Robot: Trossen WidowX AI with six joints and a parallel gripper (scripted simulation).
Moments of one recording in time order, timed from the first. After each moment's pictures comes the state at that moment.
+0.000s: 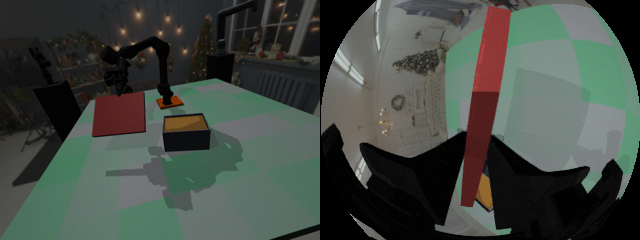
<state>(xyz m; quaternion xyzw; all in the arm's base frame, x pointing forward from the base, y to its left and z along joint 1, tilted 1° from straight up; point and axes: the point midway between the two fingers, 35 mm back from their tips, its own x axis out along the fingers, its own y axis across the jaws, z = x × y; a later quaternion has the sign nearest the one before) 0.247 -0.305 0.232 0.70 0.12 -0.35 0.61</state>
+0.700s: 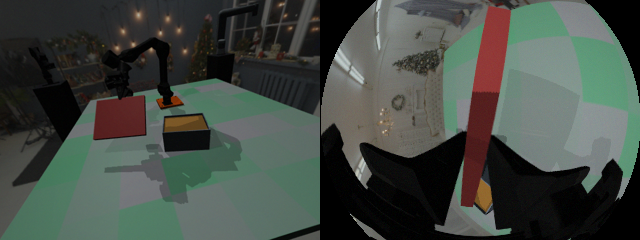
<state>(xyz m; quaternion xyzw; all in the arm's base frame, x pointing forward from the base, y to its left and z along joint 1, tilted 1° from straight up) 0.246 -0.305 0.215 0.70 0.12 -0.35 0.61</state>
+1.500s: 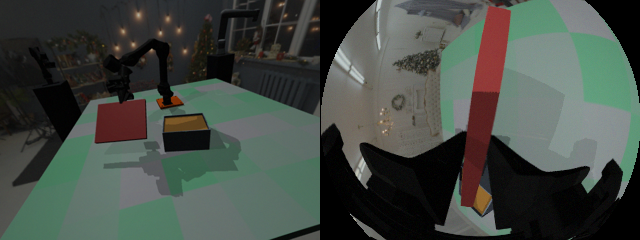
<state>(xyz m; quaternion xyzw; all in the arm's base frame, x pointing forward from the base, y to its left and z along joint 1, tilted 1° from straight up) 0.247 -0.305 0.197 0.70 0.12 -0.35 0.61</state>
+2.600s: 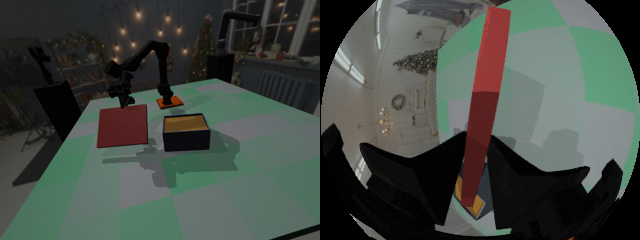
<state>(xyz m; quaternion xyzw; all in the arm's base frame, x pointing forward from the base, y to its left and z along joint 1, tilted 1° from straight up) 0.248 -0.305 0.170 0.70 0.12 -0.35 0.61</state>
